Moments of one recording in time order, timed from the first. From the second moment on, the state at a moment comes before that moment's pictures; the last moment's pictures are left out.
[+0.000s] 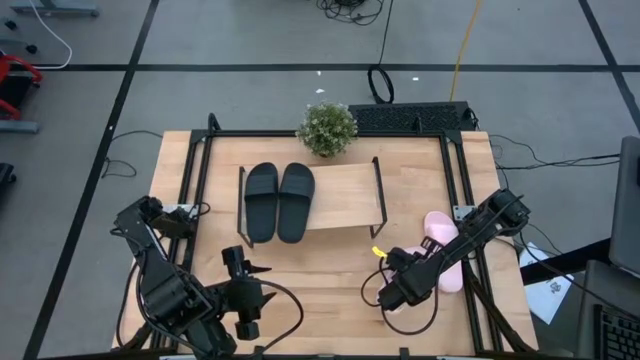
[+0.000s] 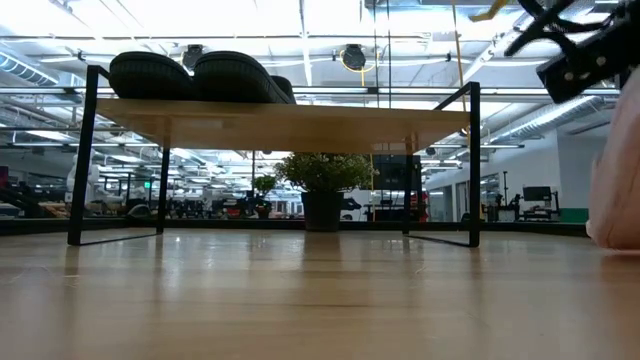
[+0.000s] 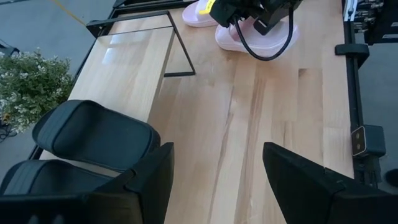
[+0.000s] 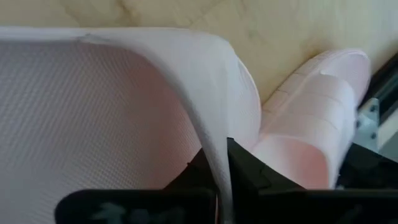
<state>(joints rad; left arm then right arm) -0.85 1.84 2.08 -1.51 -0.79 -0.88 0.64 1.82 1.23 -1.45 0.08 1.24</state>
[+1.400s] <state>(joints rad) -0.86 1.84 2.08 -1.52 -0.67 -1.25 0.31 1.83 2.10 -1.47 0.67 0.32</state>
